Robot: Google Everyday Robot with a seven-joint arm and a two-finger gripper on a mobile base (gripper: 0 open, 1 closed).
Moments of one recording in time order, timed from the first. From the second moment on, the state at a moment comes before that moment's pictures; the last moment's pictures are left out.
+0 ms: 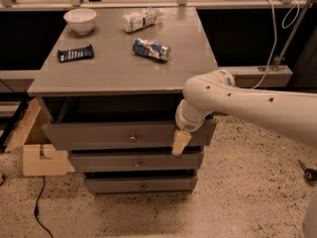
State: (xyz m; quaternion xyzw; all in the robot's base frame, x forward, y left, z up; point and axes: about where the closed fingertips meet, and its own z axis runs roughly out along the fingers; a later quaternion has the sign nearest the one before) arm 0.608 -0.072 0.643 -0.66 0.73 0.00 0.18
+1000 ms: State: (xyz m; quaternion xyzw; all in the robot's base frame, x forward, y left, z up) arm 0.587 -0.090 0.652 -0.72 0.68 0.05 0.12
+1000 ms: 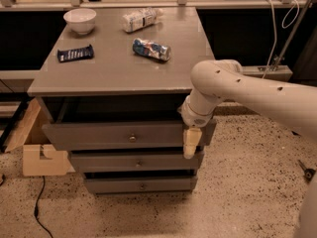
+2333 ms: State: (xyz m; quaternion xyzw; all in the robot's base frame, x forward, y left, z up) arm 0.567 -0.097 0.642 -0.73 0.67 0.09 0.10
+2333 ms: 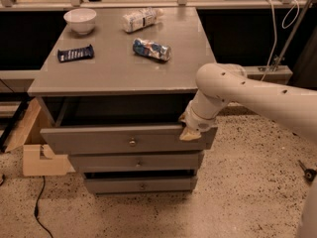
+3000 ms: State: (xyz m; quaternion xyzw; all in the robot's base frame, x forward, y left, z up) arm 0.563 -0.093 0.654 -0.72 0.68 0.09 0.12
